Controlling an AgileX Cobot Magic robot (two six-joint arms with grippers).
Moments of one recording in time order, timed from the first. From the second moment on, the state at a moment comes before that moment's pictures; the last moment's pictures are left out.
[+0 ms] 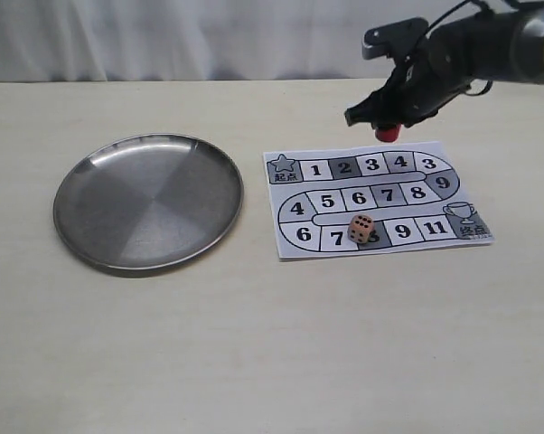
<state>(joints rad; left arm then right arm) 0.01 0.00 0.00 0.15 0.18 -0.10 0.18 2.09 -1.53 -0.21 0.46 0.09</state>
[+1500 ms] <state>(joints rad) 0.01 0.00 0.00 0.15 0.18 -0.10 0.09 2.07 -1.53 -0.19 0.44 0.10</state>
